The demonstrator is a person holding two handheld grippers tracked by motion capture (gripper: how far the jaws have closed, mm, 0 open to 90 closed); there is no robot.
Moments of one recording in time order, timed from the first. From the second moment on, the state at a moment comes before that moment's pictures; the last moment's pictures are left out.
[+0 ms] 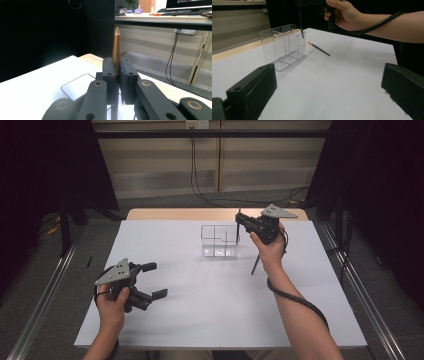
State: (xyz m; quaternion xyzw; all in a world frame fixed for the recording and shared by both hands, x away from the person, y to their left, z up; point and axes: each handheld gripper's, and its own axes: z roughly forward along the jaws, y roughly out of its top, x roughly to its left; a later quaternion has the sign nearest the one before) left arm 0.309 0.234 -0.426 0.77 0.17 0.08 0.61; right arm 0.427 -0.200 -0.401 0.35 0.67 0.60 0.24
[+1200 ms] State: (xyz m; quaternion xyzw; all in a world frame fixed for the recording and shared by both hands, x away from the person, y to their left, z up) left arm 0.309 0.234 -0.426 0.77 0.17 0.08 0.61; right arm 0.420 -0.202 -0.397 0.39 0.66 0.59 0.26
